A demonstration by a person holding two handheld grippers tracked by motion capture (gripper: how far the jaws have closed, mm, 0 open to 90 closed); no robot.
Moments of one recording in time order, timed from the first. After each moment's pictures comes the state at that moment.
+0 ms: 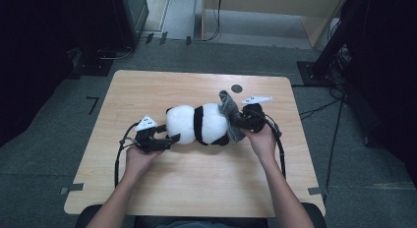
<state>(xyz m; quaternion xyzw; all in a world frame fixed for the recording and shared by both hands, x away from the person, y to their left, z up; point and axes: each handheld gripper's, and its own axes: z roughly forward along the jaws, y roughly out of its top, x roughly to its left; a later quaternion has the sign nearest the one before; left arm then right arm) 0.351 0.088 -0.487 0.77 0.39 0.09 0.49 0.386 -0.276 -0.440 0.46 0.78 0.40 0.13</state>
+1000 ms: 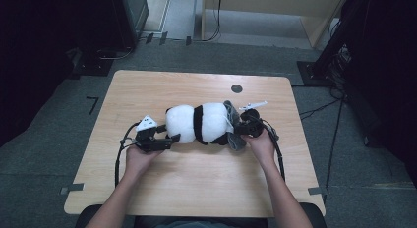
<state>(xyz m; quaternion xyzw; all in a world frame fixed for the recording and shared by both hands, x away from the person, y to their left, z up) 0.351 0.088 -0.487 0.78 0.38 0.10 0.49 0.393 -0.281 -0.473 0.48 0.80 0.34 0.08</state>
